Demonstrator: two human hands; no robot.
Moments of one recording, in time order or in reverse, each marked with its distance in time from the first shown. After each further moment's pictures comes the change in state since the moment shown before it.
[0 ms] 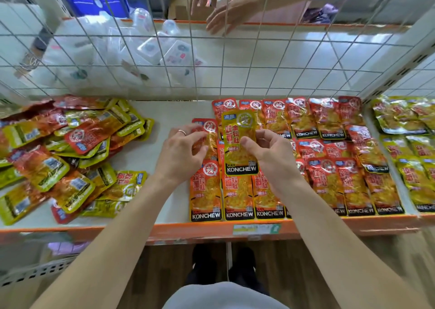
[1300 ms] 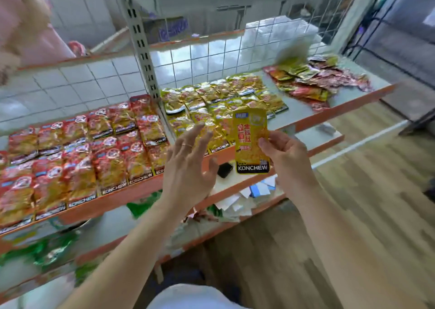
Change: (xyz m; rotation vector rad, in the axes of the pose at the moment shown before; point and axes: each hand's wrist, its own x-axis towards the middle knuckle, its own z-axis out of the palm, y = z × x) left_hand -0.131 0.414 0.231 -0.001 0.094 0.567; right_hand -0.187 0.045 -0.460 0.138 0.518 -0.124
